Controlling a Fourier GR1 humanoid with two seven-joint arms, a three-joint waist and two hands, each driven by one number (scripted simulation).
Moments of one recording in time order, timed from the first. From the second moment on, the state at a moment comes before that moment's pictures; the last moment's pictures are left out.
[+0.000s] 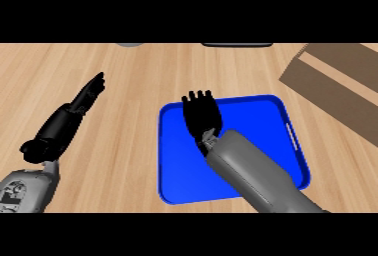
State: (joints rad) left arm -0.22 0.35 -0.07 -1.54 -0.03 -0.14 -0.07; right arm -0.79 -0.02 0.62 -1.06 0.96 0.44 0.60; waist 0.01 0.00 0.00
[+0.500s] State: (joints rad) left arm -0.21 0.31 -0.05 -1.53 -0.07 -0.17 -0.09; right arm -0.75 -0.01 0.57 -0.95 1.07 0.39 0.53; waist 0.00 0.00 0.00
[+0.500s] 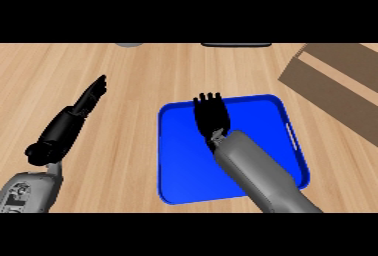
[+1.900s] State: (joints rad) left arm -0.24 0.27 0.00 -1.52 -0.11 -0.21 -0.07; right arm -0.73 -0.19 0.35 -0.81 0.96 0.02 -0.15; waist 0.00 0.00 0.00
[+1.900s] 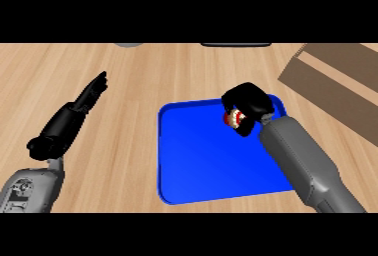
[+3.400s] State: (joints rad) left arm -0.22 0.26 0.02 -1.56 -0.12 -0.24 -0.06; right arm -0.85 -0.54 -0.23 -0.94 0.80 -0.05 0.00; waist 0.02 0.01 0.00
